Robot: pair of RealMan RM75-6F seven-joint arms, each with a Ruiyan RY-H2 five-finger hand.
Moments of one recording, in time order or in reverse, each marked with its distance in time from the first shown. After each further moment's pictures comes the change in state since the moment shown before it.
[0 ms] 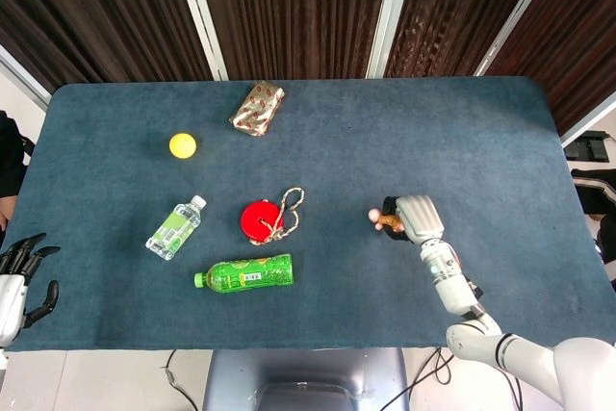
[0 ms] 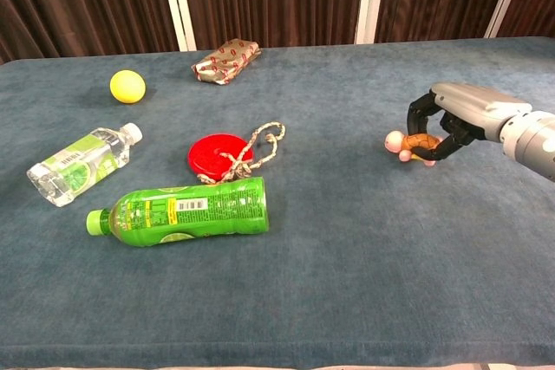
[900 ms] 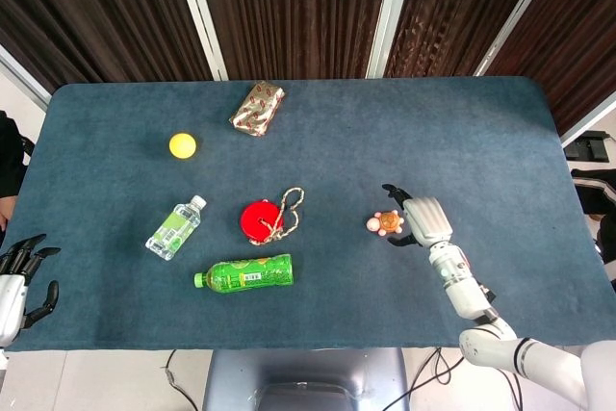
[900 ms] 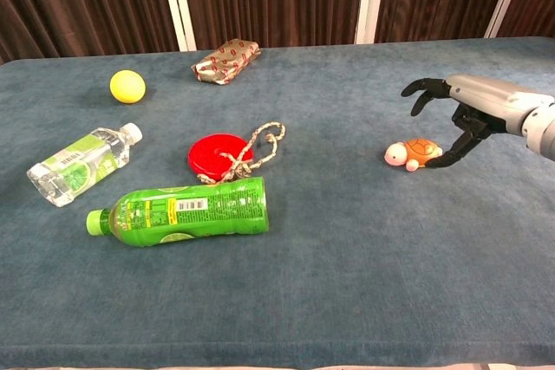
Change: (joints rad) left arm -0.001 0.003 0.000 -0.007 -0.008 -0.010 0.005; right arm -0.029 0.103 -0.005 -0.146 0.007 -0.001 0.013
